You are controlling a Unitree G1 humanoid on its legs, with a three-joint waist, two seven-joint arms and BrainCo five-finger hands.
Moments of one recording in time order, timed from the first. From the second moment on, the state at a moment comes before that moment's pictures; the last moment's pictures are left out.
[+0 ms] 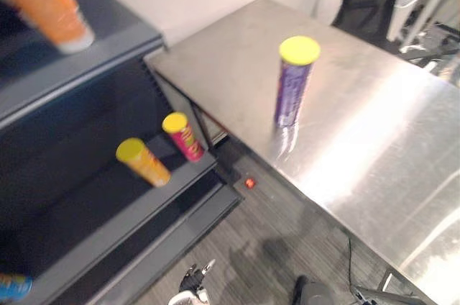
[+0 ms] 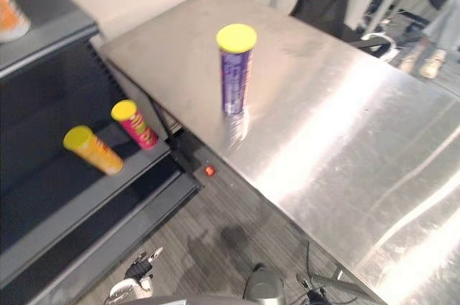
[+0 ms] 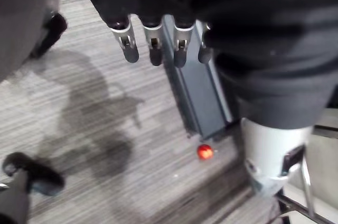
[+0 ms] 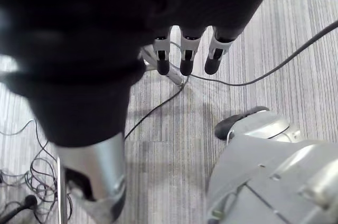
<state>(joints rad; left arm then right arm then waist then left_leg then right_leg) 0.01 0.01 0.32 1.09 -0.16 -0.14 -0.02 0.08 -0.06 -0.57 1.16 0.28 -0.14 0.00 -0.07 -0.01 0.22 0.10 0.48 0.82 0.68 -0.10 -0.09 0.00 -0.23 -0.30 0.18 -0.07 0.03</state>
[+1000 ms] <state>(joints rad) 0.06 0.05 0.25 1.15 -0.13 -0.15 -0.01 0.10 -0.04 -0.71 1.19 0.30 -0.13 0.00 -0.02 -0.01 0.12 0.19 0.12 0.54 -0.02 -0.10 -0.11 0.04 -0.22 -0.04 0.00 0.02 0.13</state>
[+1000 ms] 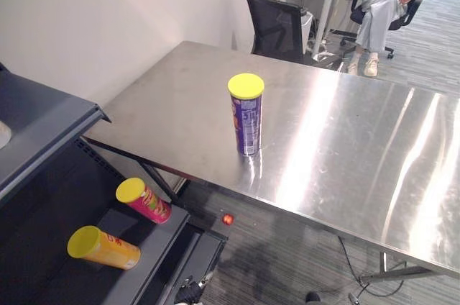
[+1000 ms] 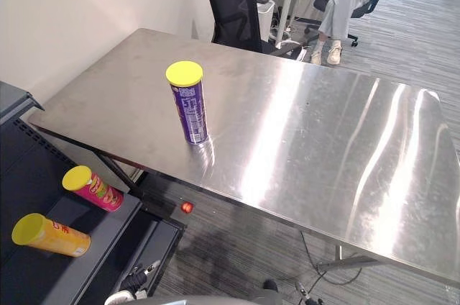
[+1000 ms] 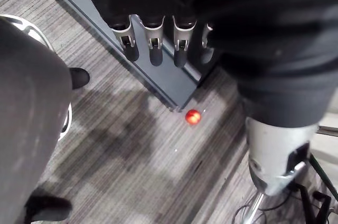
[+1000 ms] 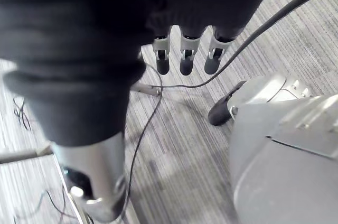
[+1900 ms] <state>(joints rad) 0.08 0.01 0.35 1.13 -0.09 -0.14 0.03 0.00 -0.30 -1.36 0.63 0.54 -0.22 -0.34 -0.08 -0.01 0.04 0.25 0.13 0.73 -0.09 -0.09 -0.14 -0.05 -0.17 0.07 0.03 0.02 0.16</state>
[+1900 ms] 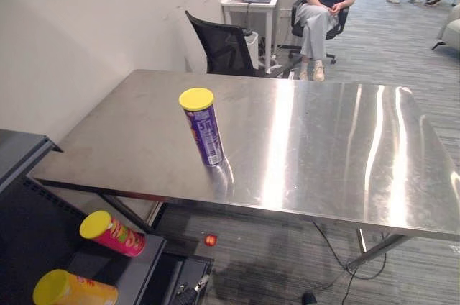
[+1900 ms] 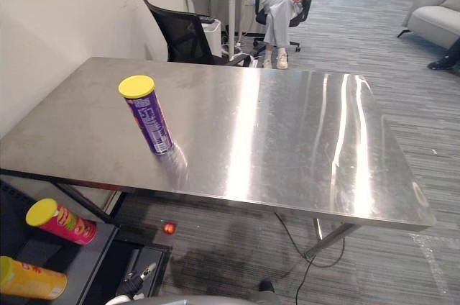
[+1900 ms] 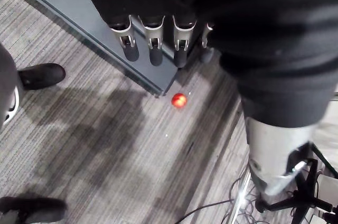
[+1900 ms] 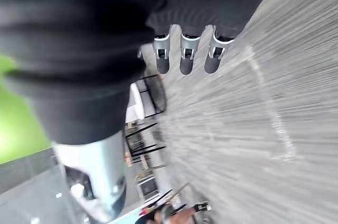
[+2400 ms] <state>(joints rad) 0.10 0.01 0.25 1.13 -0.01 -0.14 0.01 -0.05 -0.33 -0.89 0.07 0.23 -0.27 -0.32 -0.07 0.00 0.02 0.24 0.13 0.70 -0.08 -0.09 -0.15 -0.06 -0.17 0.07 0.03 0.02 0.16</state>
